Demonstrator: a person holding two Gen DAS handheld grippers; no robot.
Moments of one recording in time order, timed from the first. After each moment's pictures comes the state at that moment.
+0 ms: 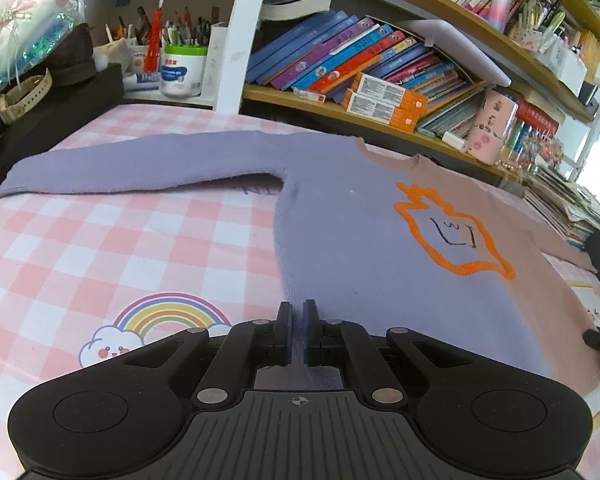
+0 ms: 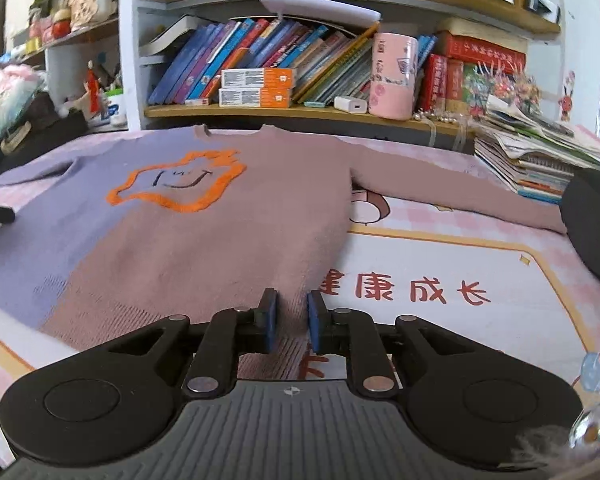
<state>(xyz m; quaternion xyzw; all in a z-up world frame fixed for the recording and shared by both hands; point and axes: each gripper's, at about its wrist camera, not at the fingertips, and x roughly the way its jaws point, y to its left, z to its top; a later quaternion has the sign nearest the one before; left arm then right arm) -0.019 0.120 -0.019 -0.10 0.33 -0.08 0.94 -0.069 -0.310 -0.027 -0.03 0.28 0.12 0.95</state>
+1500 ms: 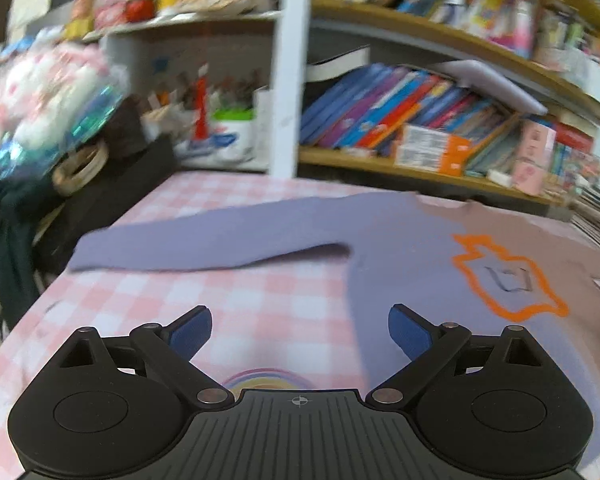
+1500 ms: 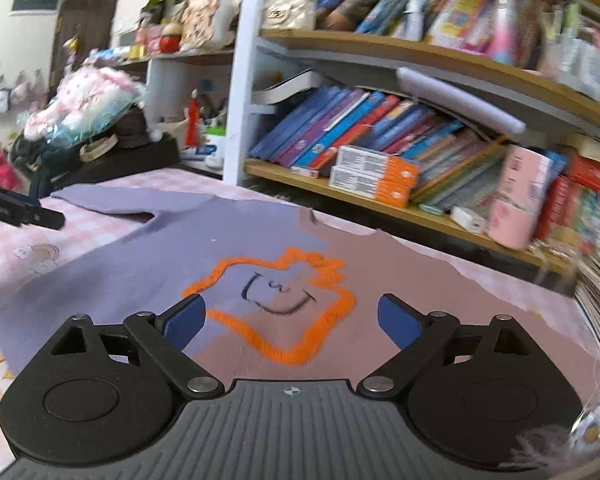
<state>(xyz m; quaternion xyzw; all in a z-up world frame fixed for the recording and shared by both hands) -0.020 0.154 0.006 -0.06 0.27 0.02 0.96 0.012 -0.227 0.018 -0.12 0.19 0.27 0.94</state>
